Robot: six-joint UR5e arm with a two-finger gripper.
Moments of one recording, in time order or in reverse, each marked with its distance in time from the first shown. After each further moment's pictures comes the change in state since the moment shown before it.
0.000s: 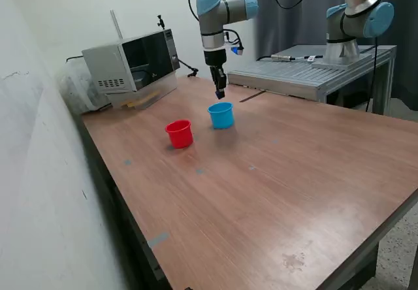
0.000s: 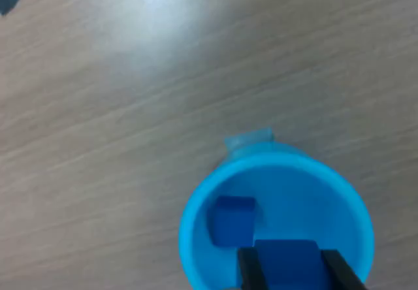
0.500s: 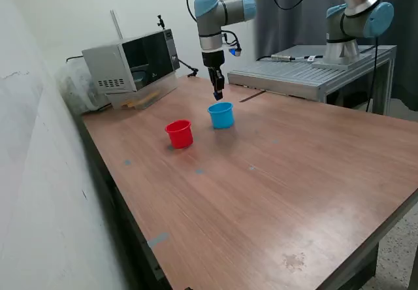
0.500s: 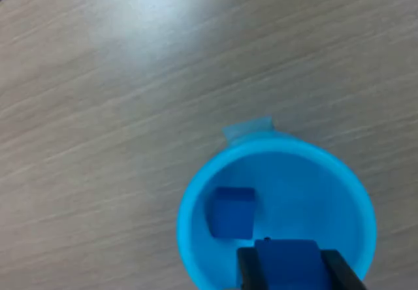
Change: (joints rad) arm -0.001 0.016 -0.015 0.001 0.000 0.000
